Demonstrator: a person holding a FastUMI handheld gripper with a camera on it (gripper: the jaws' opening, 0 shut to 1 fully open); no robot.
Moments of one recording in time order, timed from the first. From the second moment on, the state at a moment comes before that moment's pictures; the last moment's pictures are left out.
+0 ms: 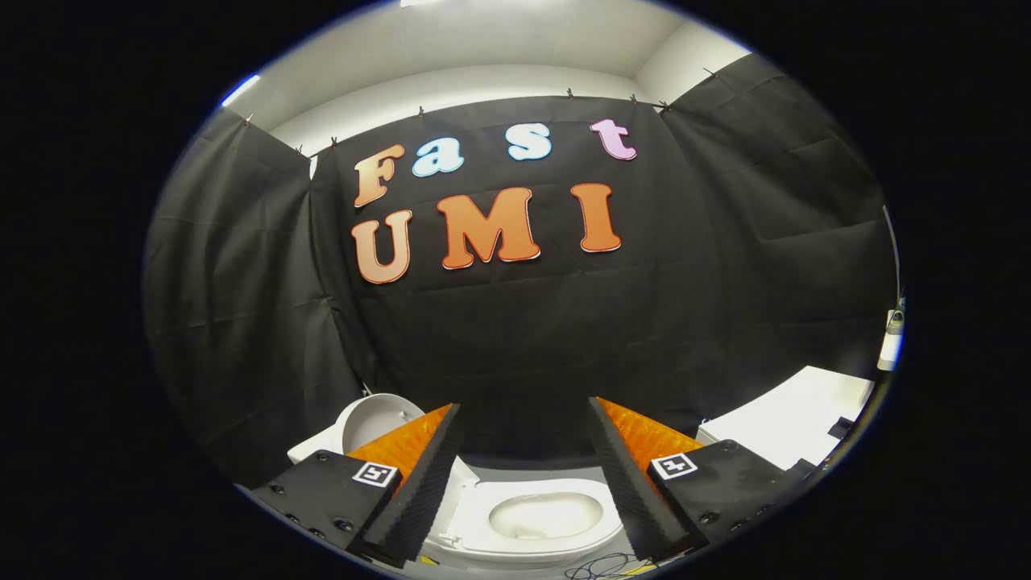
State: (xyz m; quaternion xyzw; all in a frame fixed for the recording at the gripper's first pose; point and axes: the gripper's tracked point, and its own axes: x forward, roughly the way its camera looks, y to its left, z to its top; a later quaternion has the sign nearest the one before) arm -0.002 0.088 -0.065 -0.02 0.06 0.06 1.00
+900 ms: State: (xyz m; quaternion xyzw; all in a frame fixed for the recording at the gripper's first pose) arm -0.003 0.086 -0.058 -0.02 0.06 0.05 1.00
